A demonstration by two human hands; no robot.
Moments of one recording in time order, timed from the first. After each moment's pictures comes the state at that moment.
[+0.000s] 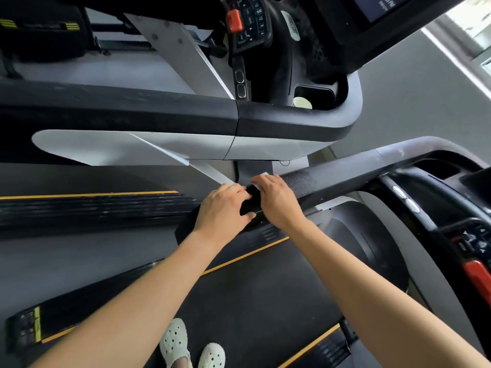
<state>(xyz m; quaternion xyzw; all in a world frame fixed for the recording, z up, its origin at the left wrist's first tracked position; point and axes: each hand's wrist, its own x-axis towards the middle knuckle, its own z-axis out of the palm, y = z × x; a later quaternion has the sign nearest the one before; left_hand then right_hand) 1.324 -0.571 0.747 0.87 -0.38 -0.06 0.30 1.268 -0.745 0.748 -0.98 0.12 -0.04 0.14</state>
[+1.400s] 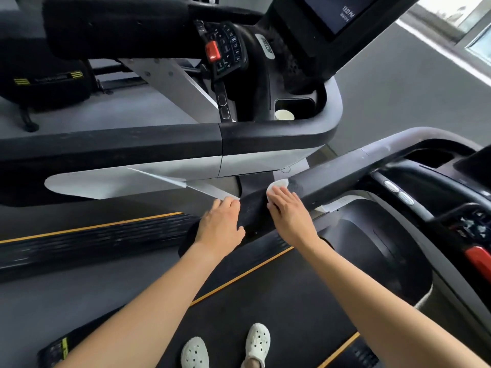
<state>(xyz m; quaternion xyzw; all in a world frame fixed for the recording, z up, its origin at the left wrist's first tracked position) 1.315 -0.585 0.776 0.89 -0.38 -0.13 0.21 1.215 -0.779 0.761 -0.98 0.15 -0.08 0.15</state>
